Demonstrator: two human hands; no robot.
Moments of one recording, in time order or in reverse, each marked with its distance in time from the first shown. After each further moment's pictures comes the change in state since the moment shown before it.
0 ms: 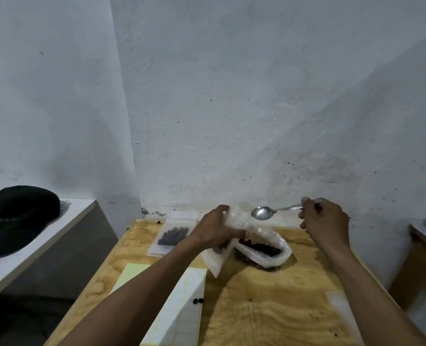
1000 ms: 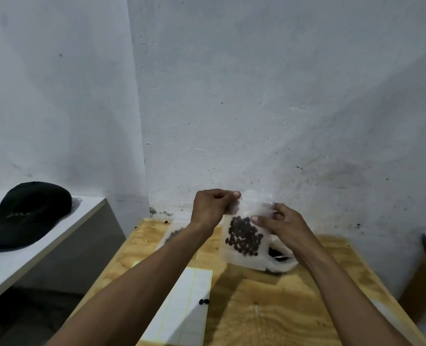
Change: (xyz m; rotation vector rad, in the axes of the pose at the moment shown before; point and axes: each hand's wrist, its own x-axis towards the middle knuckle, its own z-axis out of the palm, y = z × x) left_hand -0.003 0.027 -0.029 -0.739 0.343 -0.020; right_hand -0.019 -0.025 0.048 0.365 -0.560 0.104
